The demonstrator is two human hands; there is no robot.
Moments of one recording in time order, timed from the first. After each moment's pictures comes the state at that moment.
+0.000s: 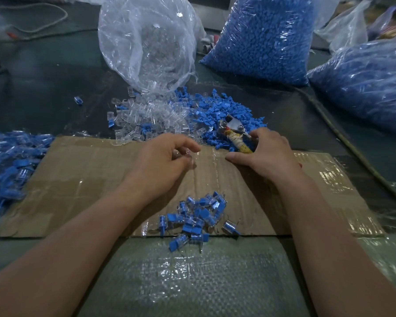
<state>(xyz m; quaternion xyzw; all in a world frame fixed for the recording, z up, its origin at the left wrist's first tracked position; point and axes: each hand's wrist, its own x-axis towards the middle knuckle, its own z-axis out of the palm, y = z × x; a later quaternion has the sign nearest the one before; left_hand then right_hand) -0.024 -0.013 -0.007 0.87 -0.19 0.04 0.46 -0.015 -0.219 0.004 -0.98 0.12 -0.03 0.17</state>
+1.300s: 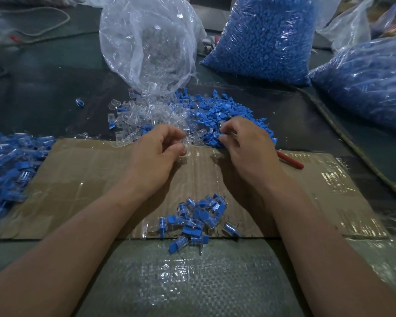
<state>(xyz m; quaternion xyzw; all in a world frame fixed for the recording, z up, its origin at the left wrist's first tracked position) -0.022 -0.011 -0.005 0.81 -0.12 0.03 0.58 -0.021 -0.186 0.009 -0.95 -0.07 -0.18 0.24</state>
